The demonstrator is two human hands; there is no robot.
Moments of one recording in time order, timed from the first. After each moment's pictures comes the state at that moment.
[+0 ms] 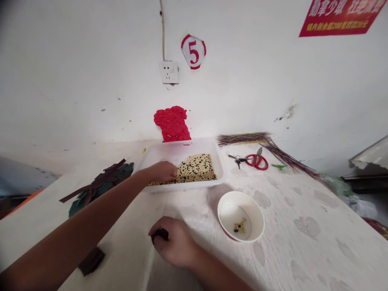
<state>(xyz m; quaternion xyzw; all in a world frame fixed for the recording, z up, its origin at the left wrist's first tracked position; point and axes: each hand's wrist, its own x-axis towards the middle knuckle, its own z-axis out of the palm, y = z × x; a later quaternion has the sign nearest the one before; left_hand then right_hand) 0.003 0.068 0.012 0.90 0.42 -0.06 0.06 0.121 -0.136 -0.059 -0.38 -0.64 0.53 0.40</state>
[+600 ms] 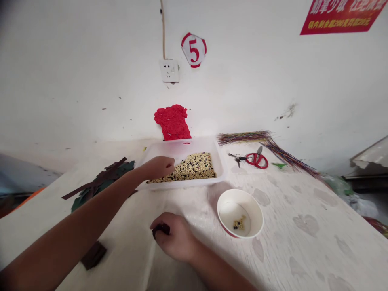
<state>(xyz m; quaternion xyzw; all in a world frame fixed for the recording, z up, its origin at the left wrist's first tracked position) 0.002 0.037 0.044 0.89 0.45 0.03 0.03 0.123 -0.136 -0.058 -0.39 -0.63 0.55 0.40</state>
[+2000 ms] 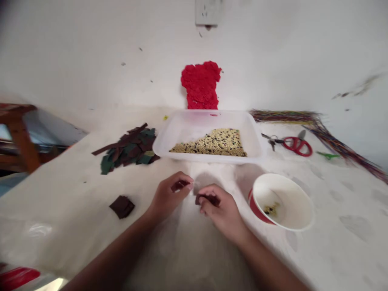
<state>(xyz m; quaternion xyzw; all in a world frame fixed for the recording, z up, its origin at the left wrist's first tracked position) -0.014 -0.124 -0.048 0.64 0.52 0.42 0.38 0.163 -0.151 -0.052 -0.48 -0.53 0.57 0.40</state>
